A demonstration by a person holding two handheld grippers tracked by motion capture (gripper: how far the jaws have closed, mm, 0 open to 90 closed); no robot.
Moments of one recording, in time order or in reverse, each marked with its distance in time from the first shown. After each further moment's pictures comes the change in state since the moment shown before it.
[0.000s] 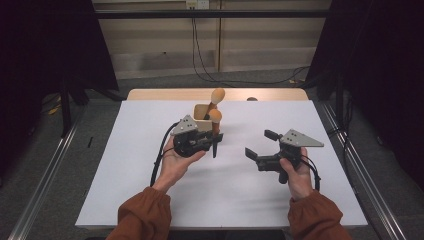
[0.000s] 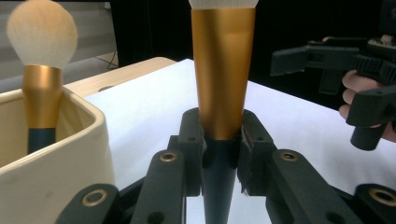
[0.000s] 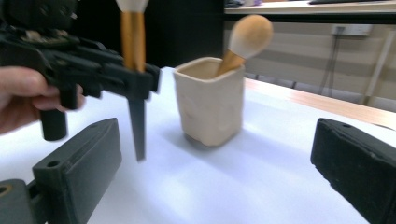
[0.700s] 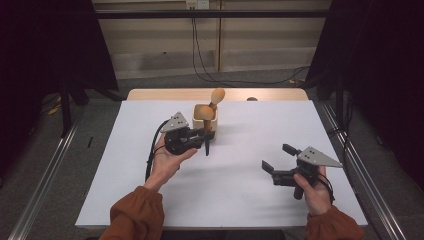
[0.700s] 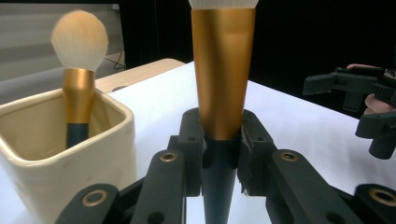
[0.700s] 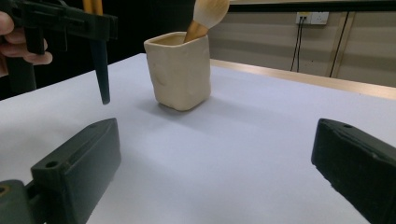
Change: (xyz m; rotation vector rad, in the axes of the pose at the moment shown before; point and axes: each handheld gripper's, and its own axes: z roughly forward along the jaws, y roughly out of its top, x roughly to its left) left arm 0.010 0.007 -0.021 -0.003 0.021 -0.009; right arm -0.006 -0.035 -0.046 0.016 -0.106 0.023
